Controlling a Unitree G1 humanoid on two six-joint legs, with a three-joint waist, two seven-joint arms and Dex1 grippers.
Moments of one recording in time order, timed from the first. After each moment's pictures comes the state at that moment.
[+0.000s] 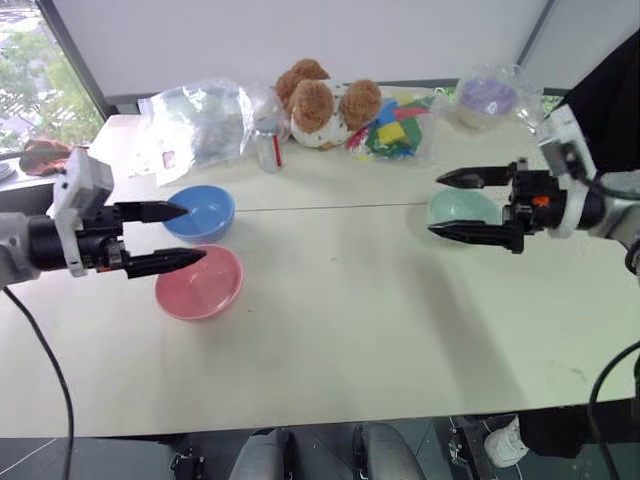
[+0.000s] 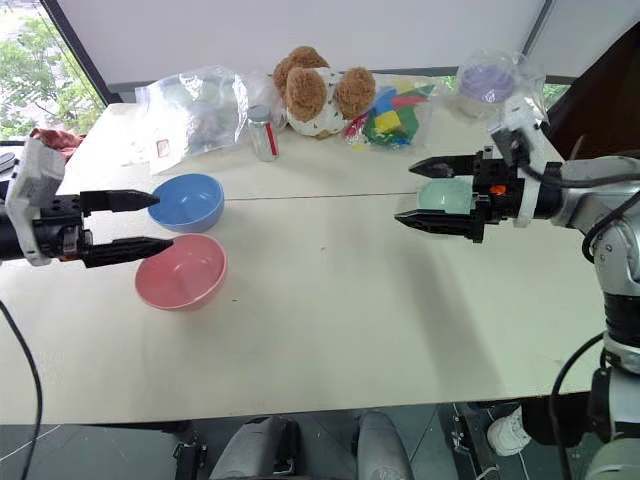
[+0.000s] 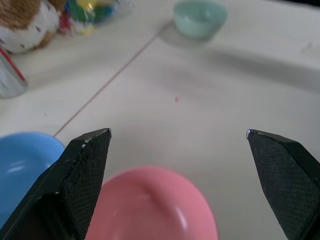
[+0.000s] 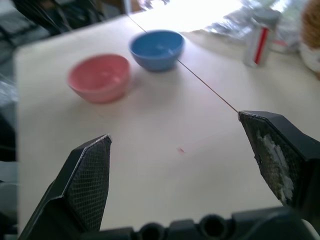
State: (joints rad) left arm -0.35 1.14 0.31 -0.17 -0.71 0.67 -1.22; right arm -0.72 -0.96 -0.16 -0.07 0.68 0.68 1.27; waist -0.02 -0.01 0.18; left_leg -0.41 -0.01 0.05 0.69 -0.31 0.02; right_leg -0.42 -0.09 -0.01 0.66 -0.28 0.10
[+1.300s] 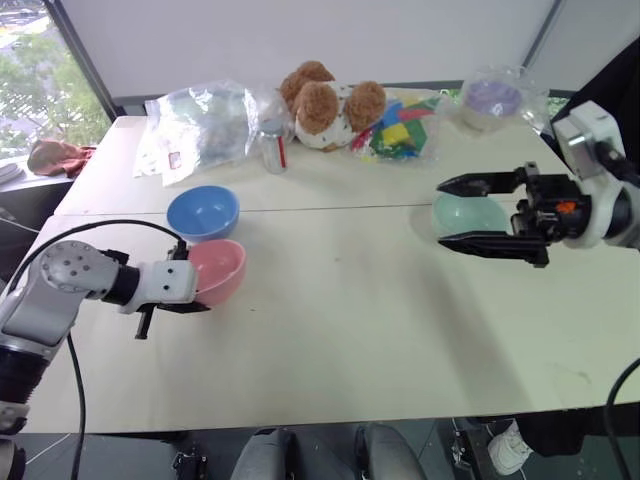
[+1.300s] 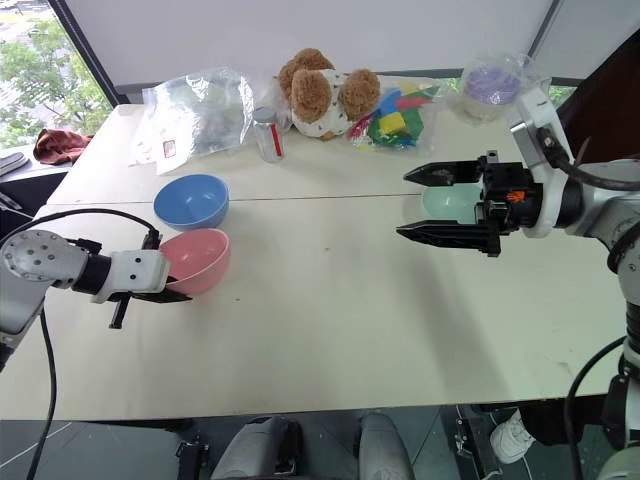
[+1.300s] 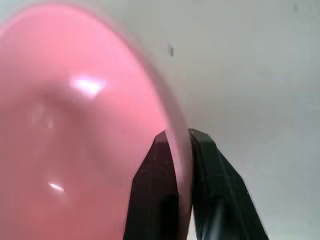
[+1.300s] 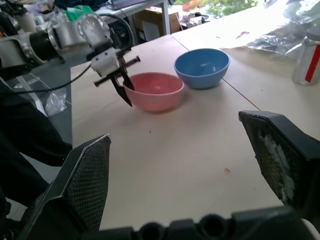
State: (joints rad) left arm -0.39 1.05 -0.11 0.08 -0.10 -0.02 -1.39; right arm -0.62 -1.05 -0.21 -0.19 0.79 0.77 1.27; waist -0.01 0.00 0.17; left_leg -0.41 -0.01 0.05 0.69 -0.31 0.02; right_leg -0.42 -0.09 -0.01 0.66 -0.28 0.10
